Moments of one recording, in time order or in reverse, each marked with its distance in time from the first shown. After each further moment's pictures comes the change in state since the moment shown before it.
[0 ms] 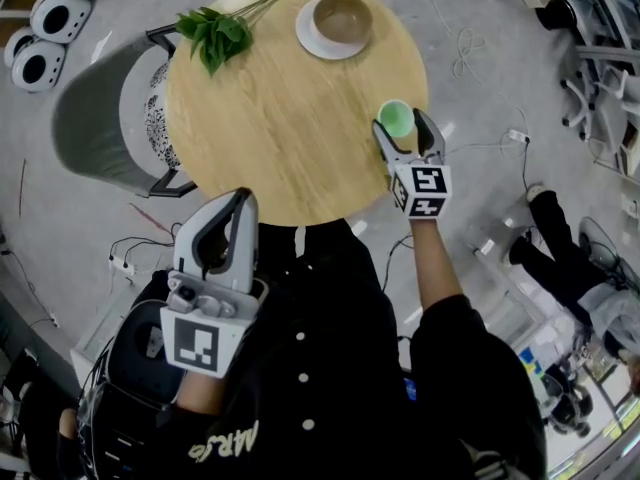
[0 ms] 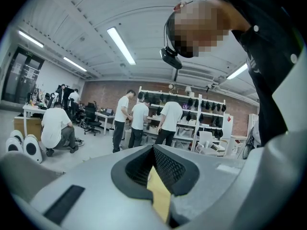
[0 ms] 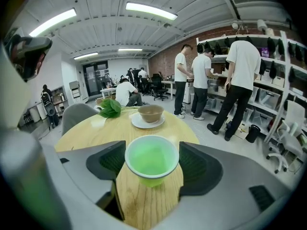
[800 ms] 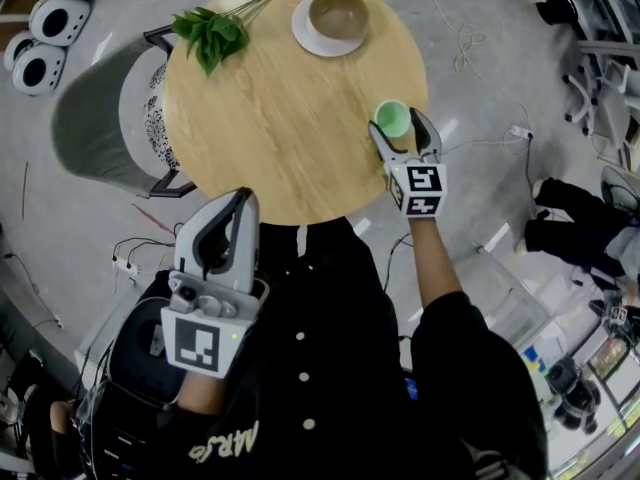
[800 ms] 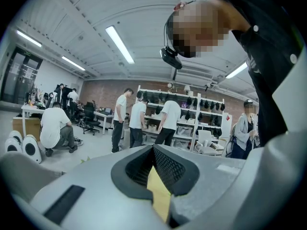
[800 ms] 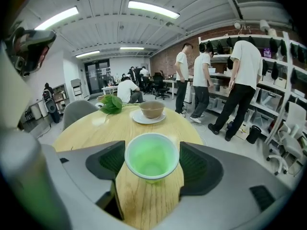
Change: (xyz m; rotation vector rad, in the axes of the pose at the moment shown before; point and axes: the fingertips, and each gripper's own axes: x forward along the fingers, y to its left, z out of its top) left arm 0.004 -0.009 -0.002 0.008 0.013 -0.012; right arm 0.001 0.003 -0.015 -0.017 0.019 0.013
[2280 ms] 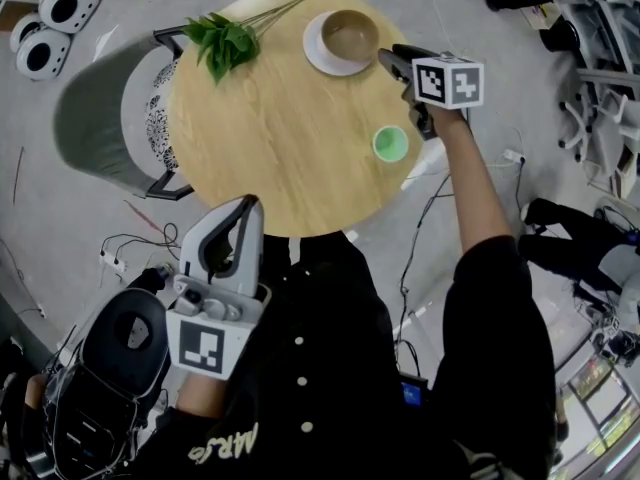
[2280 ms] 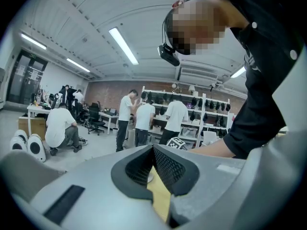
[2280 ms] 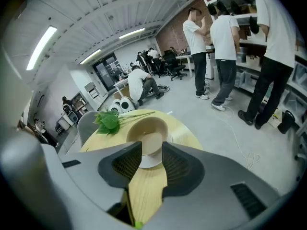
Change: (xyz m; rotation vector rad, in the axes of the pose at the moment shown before) left arm 0.007 0.009 0.001 -0.012 -0.008 0.056; right arm 0.123 -0.038 0.128 0.114 0.247 0.317
